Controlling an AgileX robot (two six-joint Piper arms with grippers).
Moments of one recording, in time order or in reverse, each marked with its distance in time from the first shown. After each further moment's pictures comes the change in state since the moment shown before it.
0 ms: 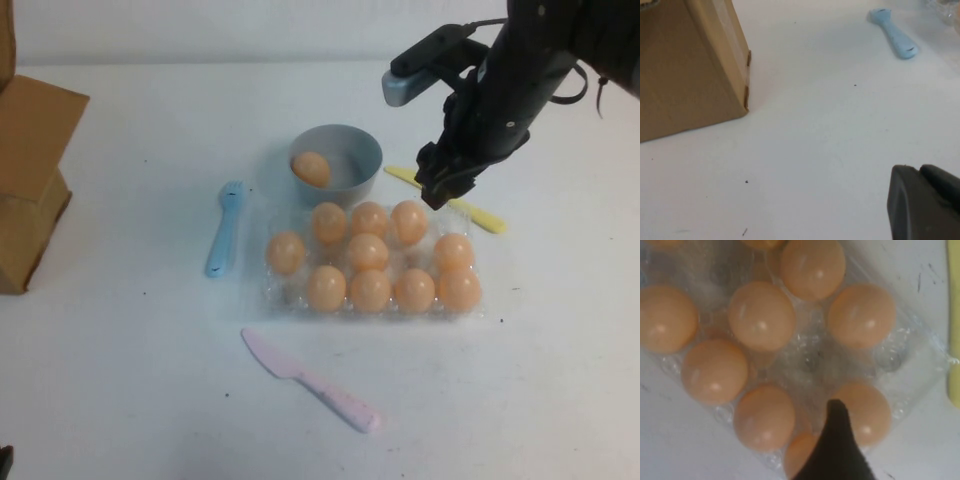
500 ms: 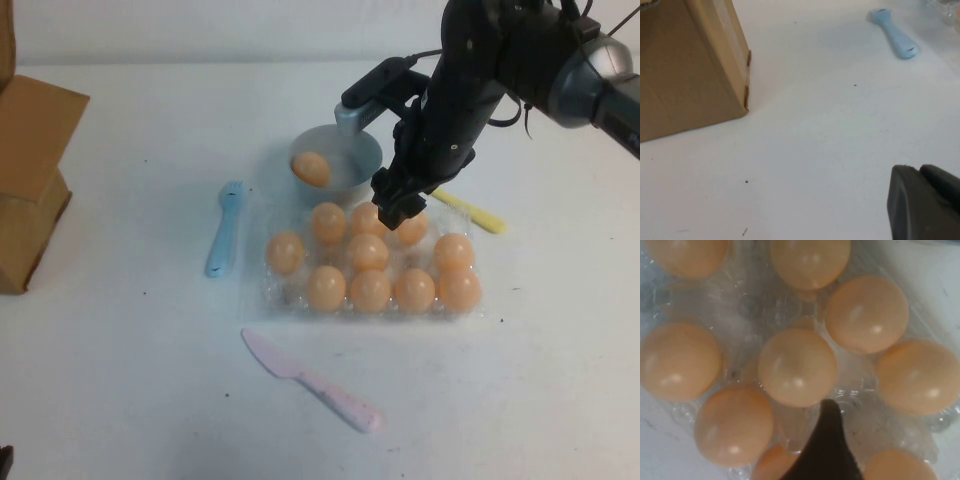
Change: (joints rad) right arm 0.049 0.167 -0.146 0.032 0.002 -0.040; left arm 0.000 0.000 0.000 0.000 0.000 0.000
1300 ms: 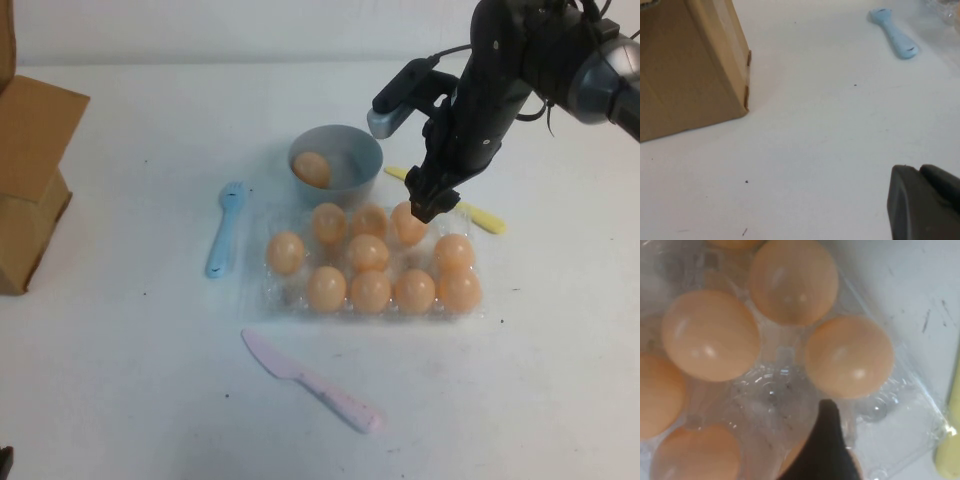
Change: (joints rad) right arm -0.066 0.036 -0.010 -0.034 -0.020 -0.144; left arm 0.000 0.000 0.000 0.000 0.000 0.000
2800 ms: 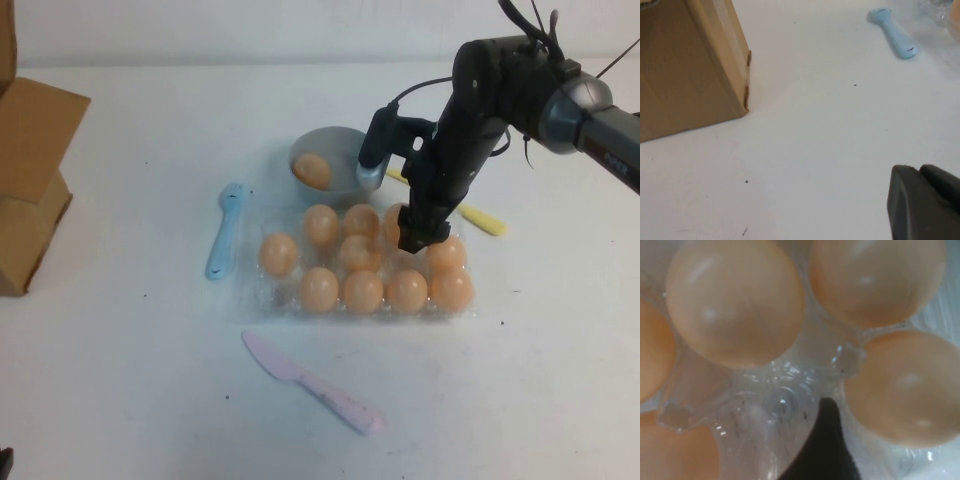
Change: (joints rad) right arm 0.000 0.099 0.000 0.094 -0.065 -0.362; left arm 0.000 0.000 0.000 0.000 0.000 0.000
